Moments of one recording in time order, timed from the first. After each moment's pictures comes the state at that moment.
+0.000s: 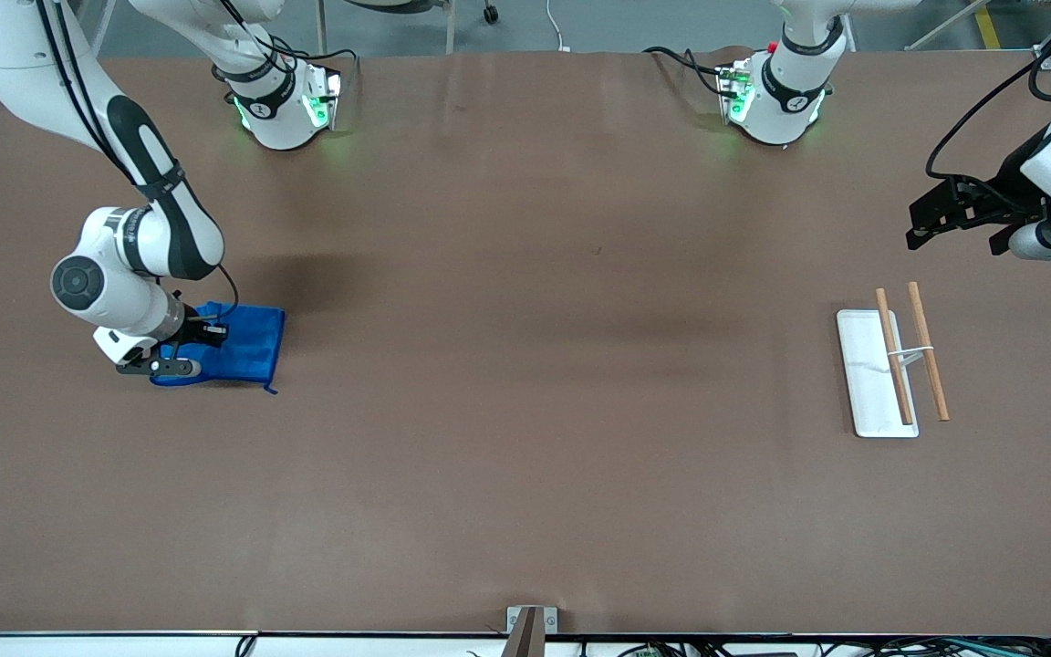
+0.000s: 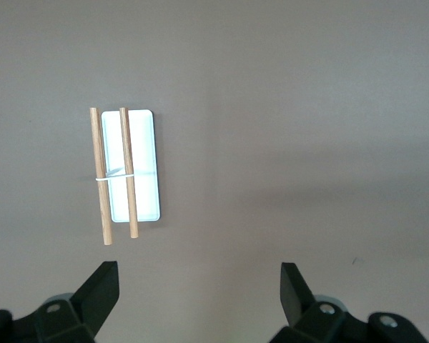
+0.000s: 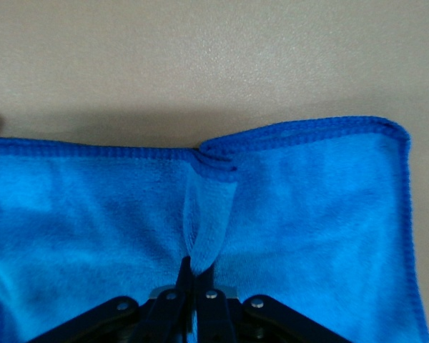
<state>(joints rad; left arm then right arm) -0.04 0.01 -0.05 -1.55 -0.04 1.57 -0.03 -0.06 0.38 -0.05 -2.21 -0.06 2.43 -0.06</state>
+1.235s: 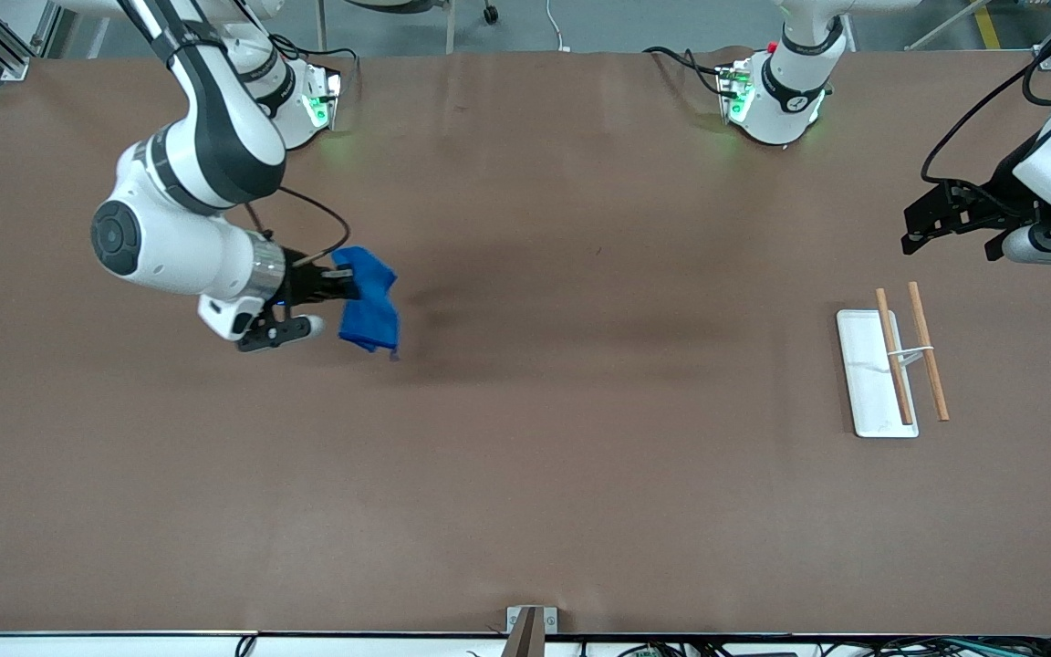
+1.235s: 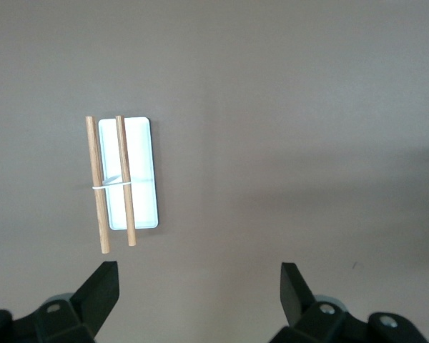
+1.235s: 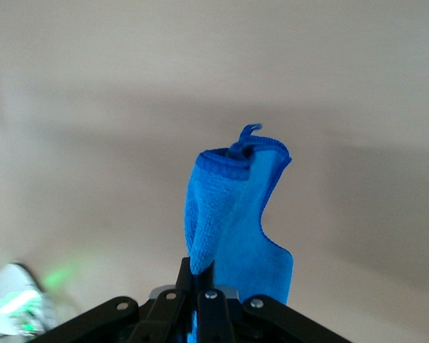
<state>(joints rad) -0.04 0.02 -0.06 -1.54 -0.04 1.59 -0.02 -0.01 0.18 0.39 -1.95 0.57 2.07 0.01</state>
